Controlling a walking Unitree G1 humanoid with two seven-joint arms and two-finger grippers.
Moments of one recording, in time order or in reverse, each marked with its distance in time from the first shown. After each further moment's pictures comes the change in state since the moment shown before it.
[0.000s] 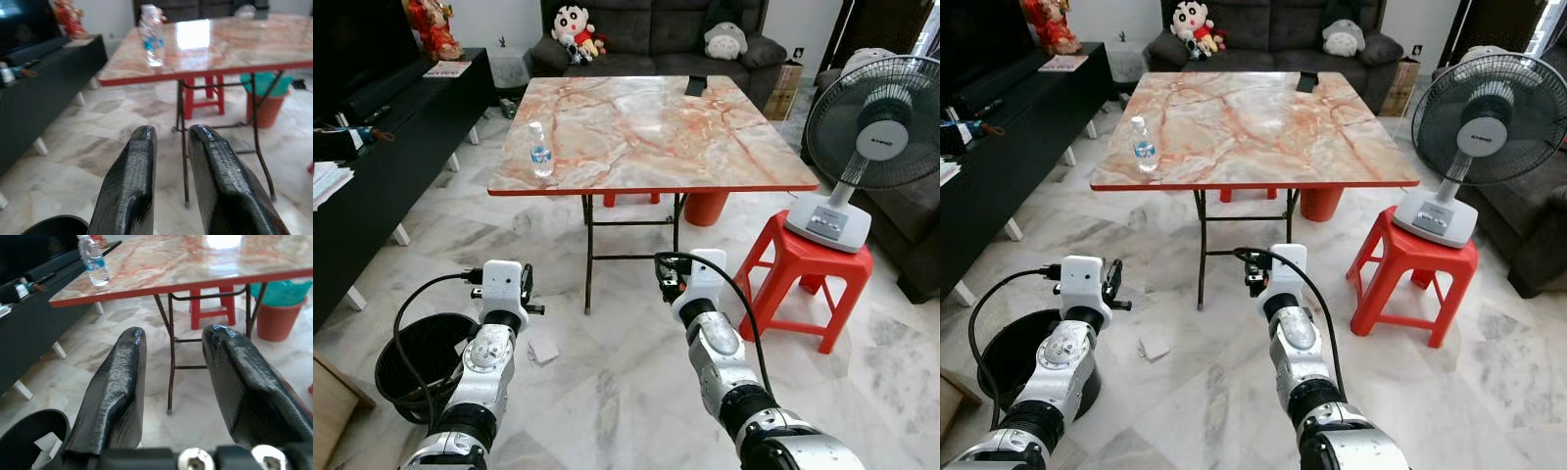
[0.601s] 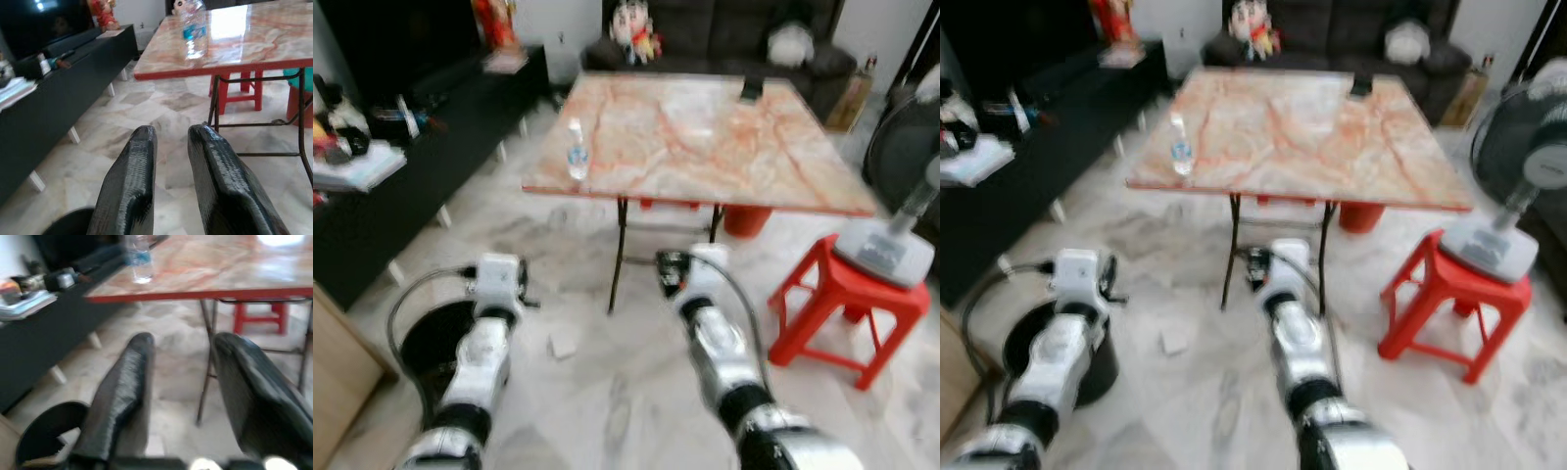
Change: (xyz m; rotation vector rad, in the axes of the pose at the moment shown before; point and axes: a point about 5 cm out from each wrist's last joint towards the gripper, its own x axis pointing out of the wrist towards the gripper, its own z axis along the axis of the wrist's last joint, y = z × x) left arm 0.000 0.013 0.001 0.025 0.004 0.028; right arm 0.004 0.014 0.003 -0.016 -0.007 0.040
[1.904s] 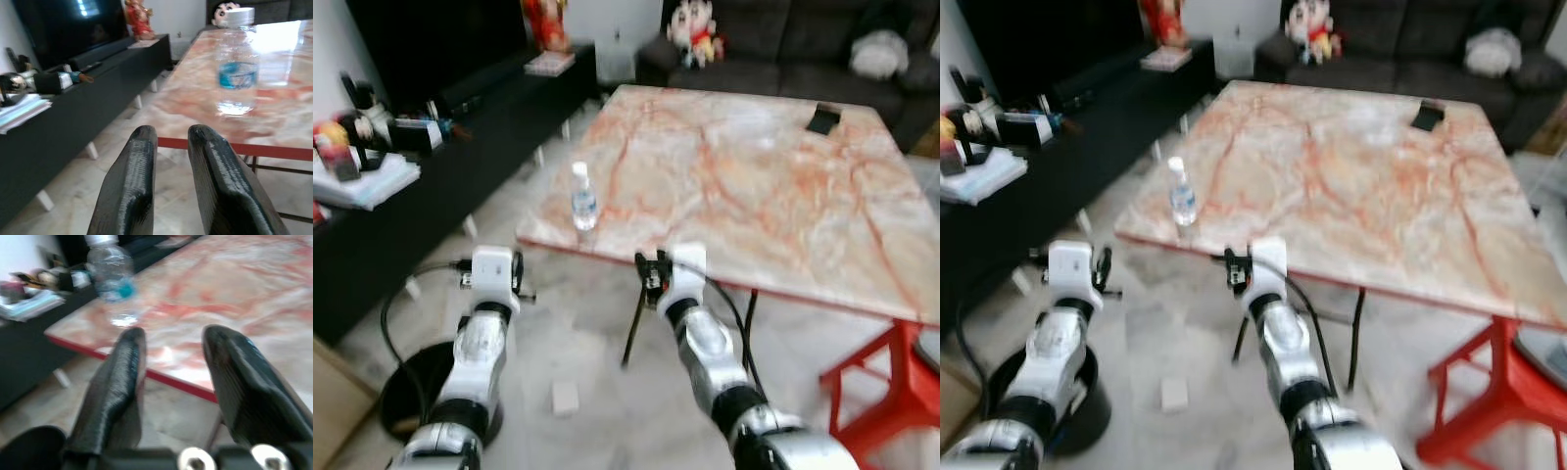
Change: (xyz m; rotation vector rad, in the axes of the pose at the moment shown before) left arm 0.004 -0.016 0.010 -0.023 -0.048 -0.035; right arm -0.003 -0.002 -0.001 -0.037 -0.005 0.031
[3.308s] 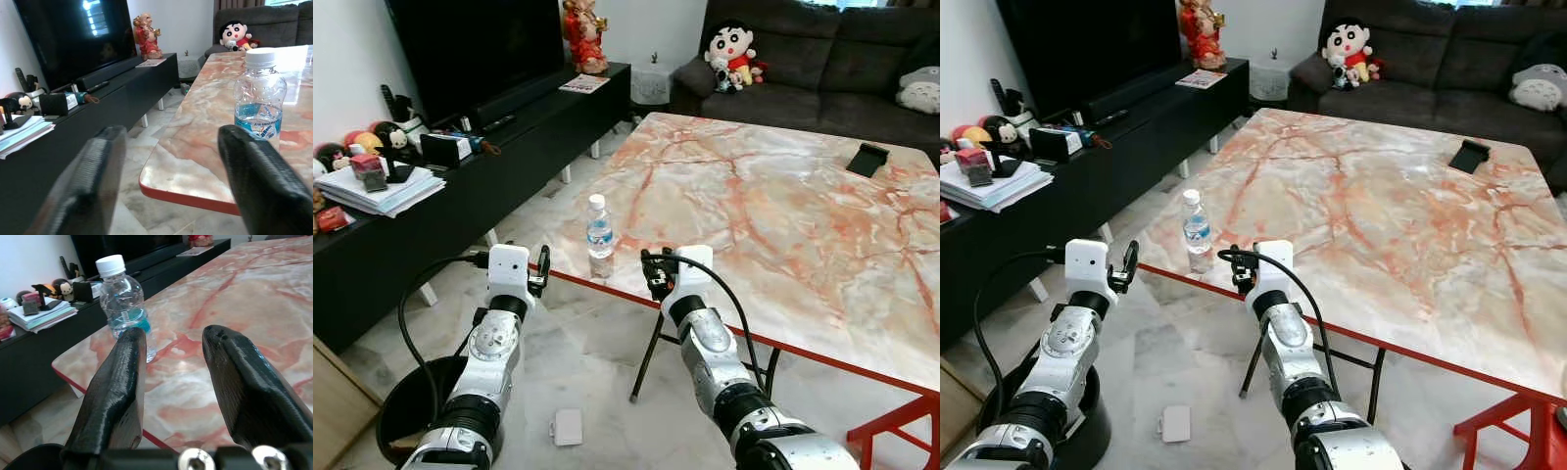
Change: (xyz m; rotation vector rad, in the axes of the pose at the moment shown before) left arm 0.002 -0.006 0.010 0.014 -0.050 -0.045; right arm 0.002 0.005 0.002 0.029 -0.011 0.006
